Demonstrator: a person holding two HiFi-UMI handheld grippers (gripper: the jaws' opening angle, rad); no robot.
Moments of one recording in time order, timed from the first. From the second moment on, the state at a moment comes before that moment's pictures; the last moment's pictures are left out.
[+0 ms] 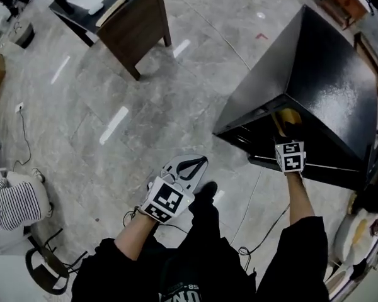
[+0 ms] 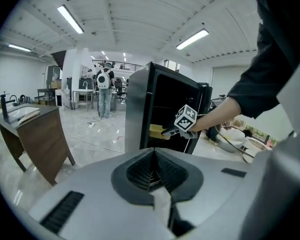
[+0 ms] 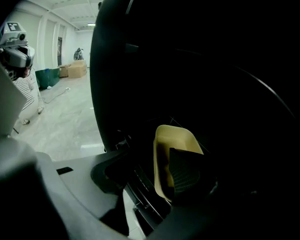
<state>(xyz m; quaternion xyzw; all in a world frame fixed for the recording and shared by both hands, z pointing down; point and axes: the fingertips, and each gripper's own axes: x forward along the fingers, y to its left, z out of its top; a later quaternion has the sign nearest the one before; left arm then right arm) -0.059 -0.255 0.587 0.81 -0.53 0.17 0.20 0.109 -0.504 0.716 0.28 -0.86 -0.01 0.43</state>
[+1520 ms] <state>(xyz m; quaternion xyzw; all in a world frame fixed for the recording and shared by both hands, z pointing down) -0.112 -0.209 0.581 0.75 -0.60 0.17 0.21 0.116 -0.495 0.749 0.25 -0.79 0.05 0.56</state>
